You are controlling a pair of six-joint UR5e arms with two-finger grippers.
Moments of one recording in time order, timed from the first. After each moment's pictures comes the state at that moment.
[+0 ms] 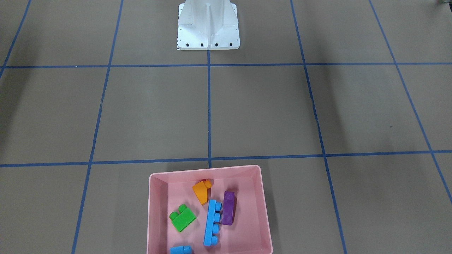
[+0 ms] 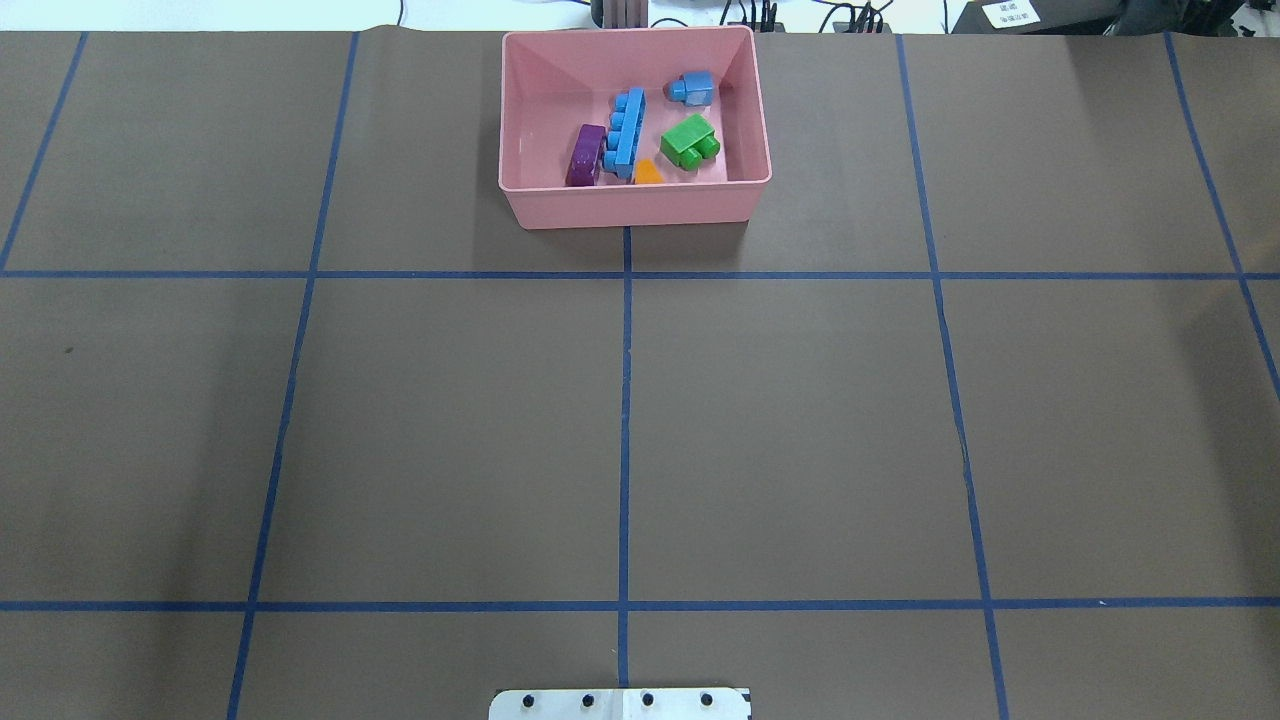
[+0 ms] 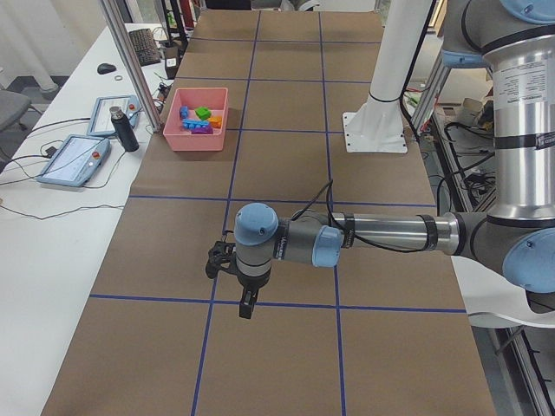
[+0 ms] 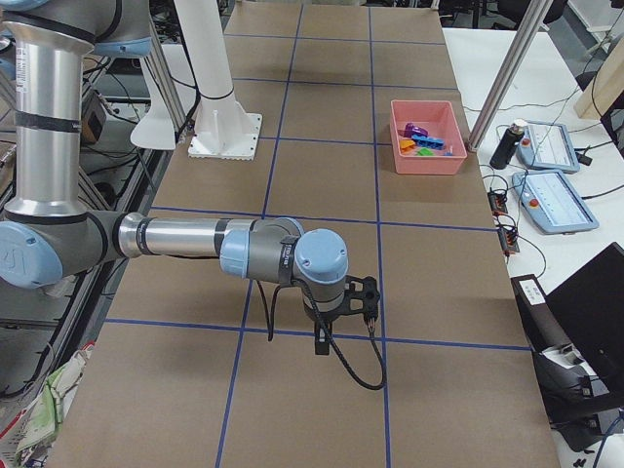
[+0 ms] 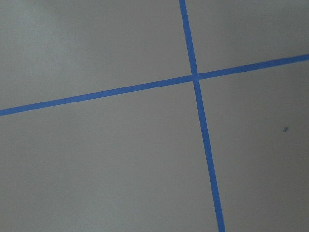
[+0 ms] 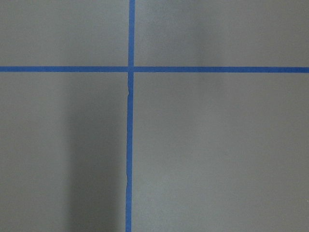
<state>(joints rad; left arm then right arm) -1.57 -1.43 -1.72 -1.69 -2.27 0.07 1.72 -1.70 1.75 -1.70 2.35 -0.14</state>
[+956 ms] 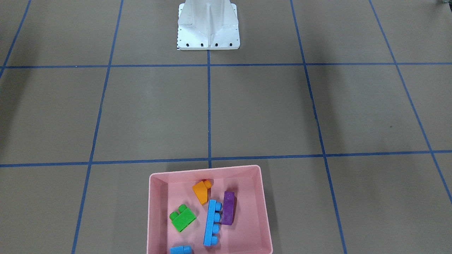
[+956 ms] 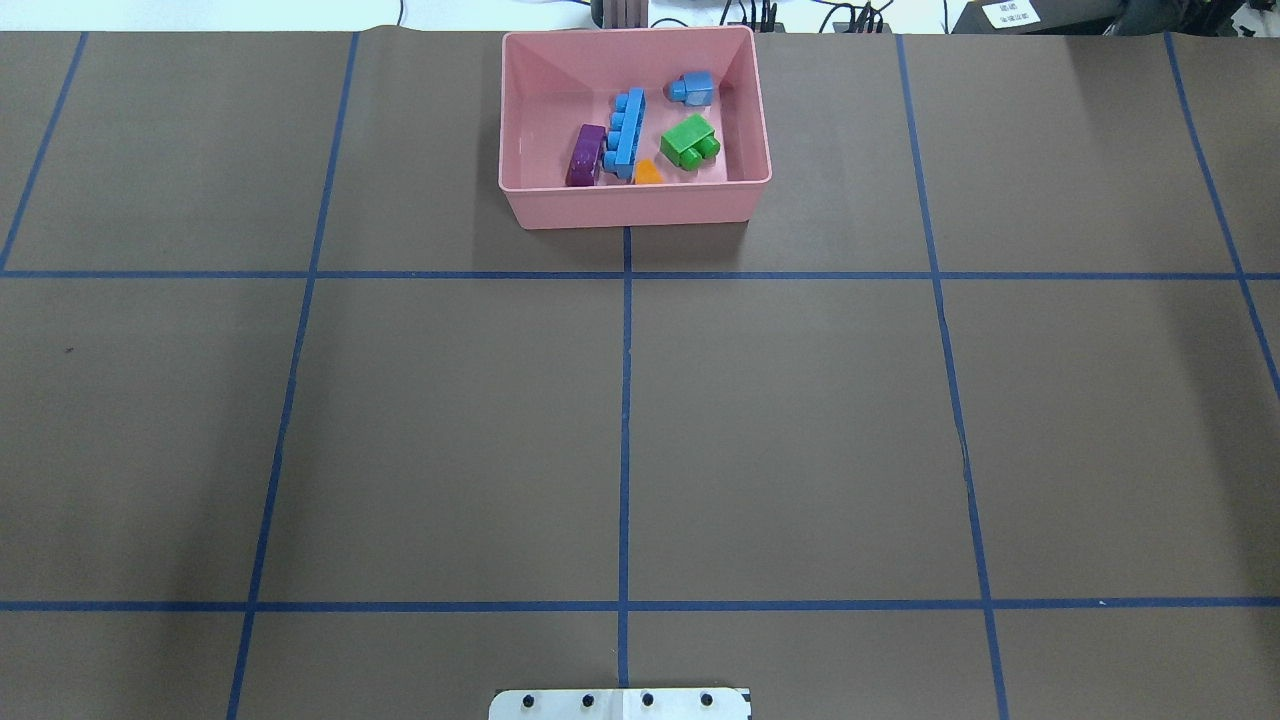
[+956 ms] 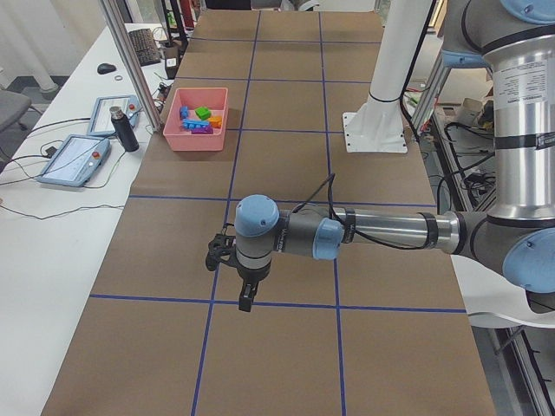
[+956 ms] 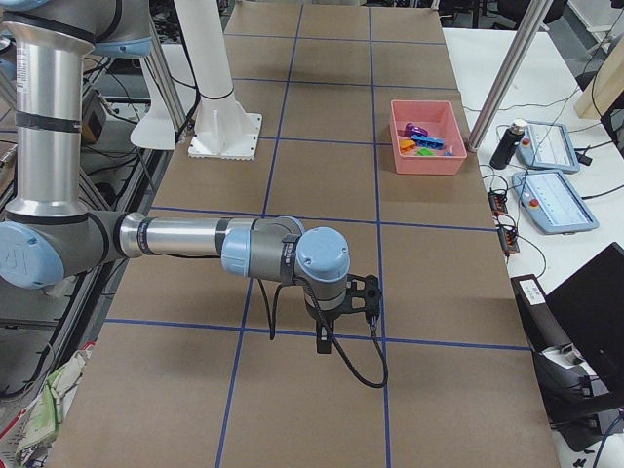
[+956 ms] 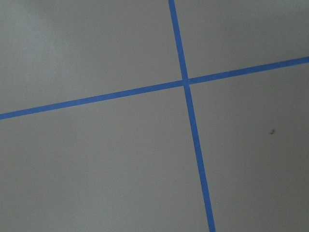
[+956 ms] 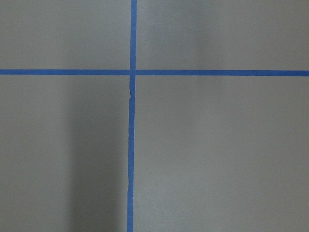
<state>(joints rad) -1.57 -1.43 -1.76 -1.67 -2.27 0.07 1.72 -1.70 1.76 -1.70 2.35 -0.14</state>
